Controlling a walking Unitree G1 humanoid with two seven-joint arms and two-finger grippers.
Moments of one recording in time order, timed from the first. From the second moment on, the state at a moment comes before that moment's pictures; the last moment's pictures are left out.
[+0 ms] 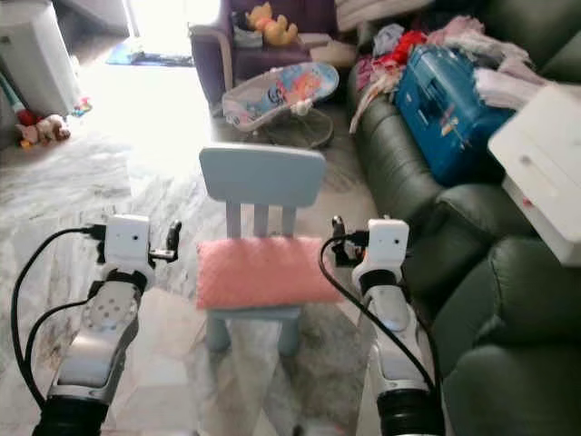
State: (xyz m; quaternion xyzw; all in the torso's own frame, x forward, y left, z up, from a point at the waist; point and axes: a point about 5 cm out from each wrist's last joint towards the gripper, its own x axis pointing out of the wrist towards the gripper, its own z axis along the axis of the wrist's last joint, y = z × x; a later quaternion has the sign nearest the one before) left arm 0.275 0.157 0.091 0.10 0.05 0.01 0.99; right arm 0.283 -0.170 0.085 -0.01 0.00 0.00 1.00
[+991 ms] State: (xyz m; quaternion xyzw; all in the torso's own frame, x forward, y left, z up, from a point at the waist) left arm 0.263 0.182 0.088 0.15 0.05 0.05 0.99; right arm 0.275 -0.176 0.074 0.00 0.02 -0.01 1.00
